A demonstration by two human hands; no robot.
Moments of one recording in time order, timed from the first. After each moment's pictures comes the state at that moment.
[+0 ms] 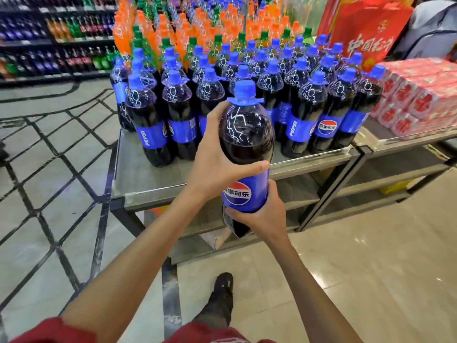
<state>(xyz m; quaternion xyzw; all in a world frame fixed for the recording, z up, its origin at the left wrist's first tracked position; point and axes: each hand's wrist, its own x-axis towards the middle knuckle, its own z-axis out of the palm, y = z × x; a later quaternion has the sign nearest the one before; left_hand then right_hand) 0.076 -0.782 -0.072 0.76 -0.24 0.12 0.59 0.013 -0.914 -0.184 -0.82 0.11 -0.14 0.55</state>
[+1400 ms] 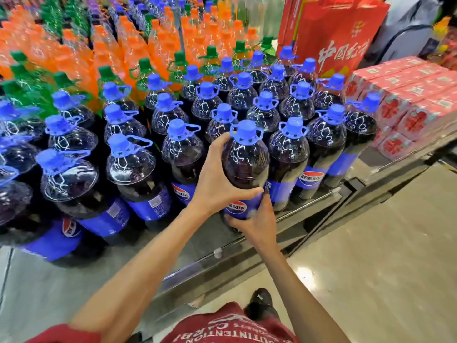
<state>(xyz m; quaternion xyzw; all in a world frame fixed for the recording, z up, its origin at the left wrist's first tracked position) 0.365 -0.950 -0.151 0.79 -0.30 0.05 0.54 0.286 -1.064 -0.265 -0.82 0.23 -0.16 0.50</state>
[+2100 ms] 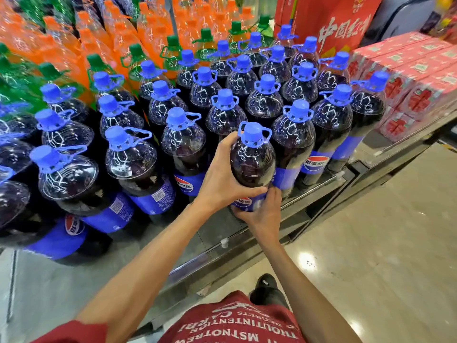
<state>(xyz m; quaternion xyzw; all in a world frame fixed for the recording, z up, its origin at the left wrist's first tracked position) 0.366 -0.946 -0.173 0.79 -0.34 0.00 0.51 0.287 -1.055 -0.296 -0.84 0.27 -0.23 0.41</state>
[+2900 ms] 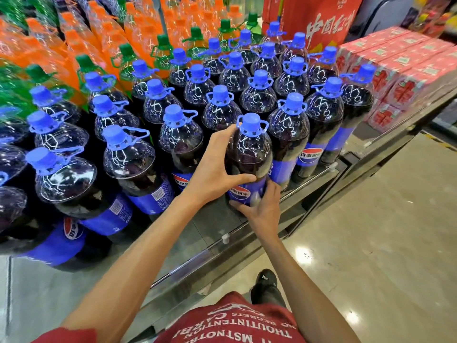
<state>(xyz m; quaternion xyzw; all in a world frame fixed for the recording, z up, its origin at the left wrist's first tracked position) 0.377 -0.927 -0.157 0.80 -0.40 -0.01 0.45 0.283 -1.047 -0.291 -0.83 0.29 -0.24 0.42</state>
